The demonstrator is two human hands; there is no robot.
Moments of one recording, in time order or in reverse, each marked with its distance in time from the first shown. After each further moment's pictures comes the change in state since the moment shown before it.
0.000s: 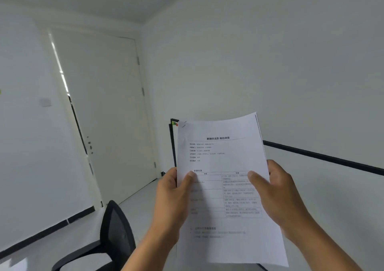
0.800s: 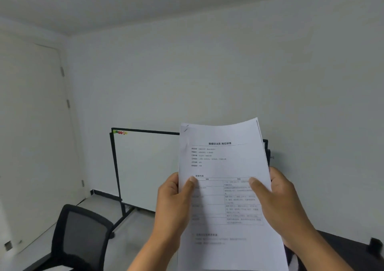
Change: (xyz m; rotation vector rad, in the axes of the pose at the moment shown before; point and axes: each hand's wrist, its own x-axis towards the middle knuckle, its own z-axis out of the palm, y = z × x) left_hand -0.319 0.079 -0.190 -0.182 -0.479 0.018; right_hand -0.460 -0.150 0.000 -0.094 0.458 0.001
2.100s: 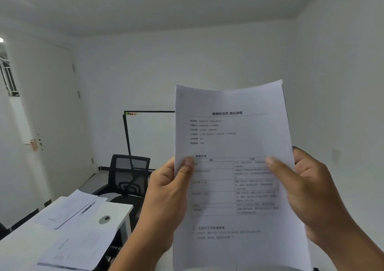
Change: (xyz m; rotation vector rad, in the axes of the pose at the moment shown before) left_hand -0.669 0.229 -0.356 -0.191 -0.284 0.041; right_hand -0.746 -0.322 -0.032 0.122 0.175 -0.045
